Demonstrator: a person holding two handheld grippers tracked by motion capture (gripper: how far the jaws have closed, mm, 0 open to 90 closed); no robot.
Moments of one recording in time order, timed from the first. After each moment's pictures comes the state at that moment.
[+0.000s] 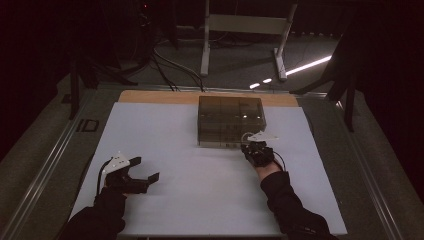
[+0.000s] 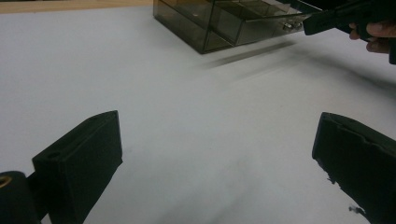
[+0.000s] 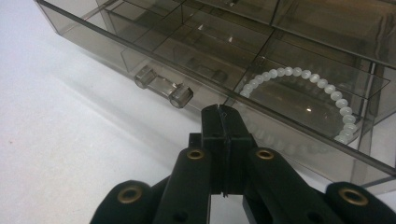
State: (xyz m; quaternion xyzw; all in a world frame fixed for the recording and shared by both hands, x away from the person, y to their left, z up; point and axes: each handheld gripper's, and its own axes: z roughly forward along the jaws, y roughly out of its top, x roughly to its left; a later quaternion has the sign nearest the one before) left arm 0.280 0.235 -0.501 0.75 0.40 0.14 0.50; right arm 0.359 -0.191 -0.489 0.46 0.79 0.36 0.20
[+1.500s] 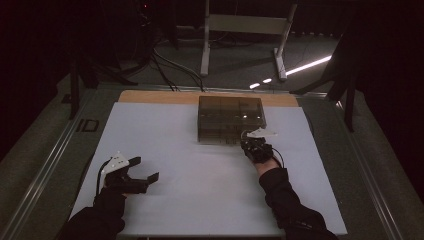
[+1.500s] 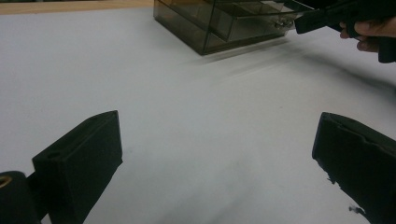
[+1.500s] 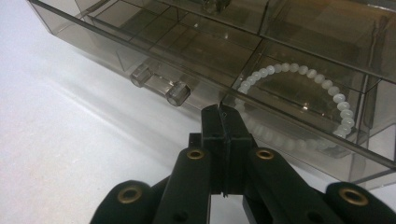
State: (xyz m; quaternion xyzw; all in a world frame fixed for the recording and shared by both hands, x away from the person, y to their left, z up) left arm 0.280 0.236 -0.501 0.75 0.40 0.14 0.51; right arm 0.372 -0.191 -0.491 0.46 0.78 0.35 0.21
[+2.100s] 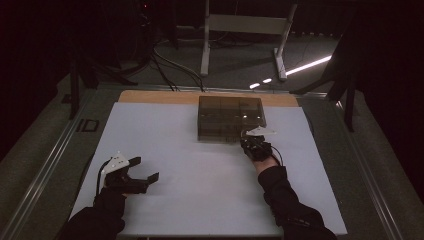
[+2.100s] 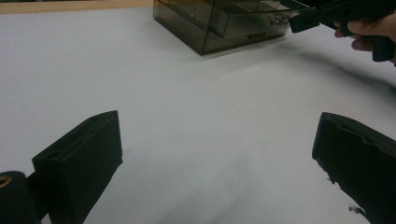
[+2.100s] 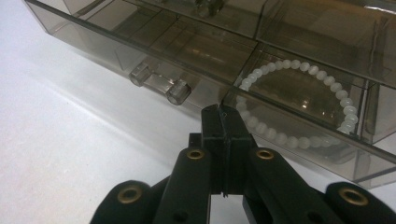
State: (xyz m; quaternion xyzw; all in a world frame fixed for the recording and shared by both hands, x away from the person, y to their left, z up) left arm 0.280 0.236 -0.501 0.75 0.40 0.14 0.51; right arm 0.379 -0.189 -0.492 0.47 0.78 0.35 0.21
